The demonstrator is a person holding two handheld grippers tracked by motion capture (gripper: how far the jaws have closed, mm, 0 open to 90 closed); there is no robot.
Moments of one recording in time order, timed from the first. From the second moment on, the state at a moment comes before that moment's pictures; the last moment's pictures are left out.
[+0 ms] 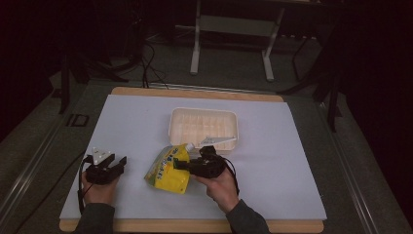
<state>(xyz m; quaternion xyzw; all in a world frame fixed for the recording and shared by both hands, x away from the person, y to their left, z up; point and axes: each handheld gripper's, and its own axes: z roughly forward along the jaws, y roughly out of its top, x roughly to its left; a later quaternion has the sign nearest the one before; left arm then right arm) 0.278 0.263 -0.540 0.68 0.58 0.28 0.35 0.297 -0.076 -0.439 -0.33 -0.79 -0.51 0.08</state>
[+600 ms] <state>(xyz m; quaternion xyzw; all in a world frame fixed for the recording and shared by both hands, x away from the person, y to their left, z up) 0.278 0.264 -0.539 0.68 0.58 0.28 0.35 0.297 -0.082 -0.421 -0.31 -0.81 -0.49 0.04</state>
